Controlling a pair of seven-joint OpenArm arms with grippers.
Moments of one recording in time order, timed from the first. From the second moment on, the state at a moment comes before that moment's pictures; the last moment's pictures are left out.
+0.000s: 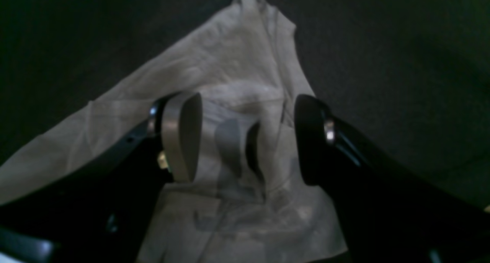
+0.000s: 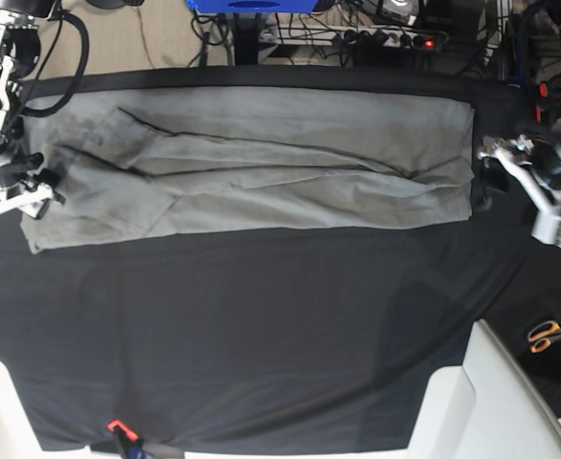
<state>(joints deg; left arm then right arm) 26.9 -34.4 -22.3 109.9 -39.3 -16.6 45.0 -12.1 6.3 24.0 94.3 17.5 -0.9 -43.8</state>
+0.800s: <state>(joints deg) 16.1 -26.3 -31.3 64.6 -47.8 -40.8 42.5 -13.1 6.4 24.2 94.2 17.1 6.3 -43.4</state>
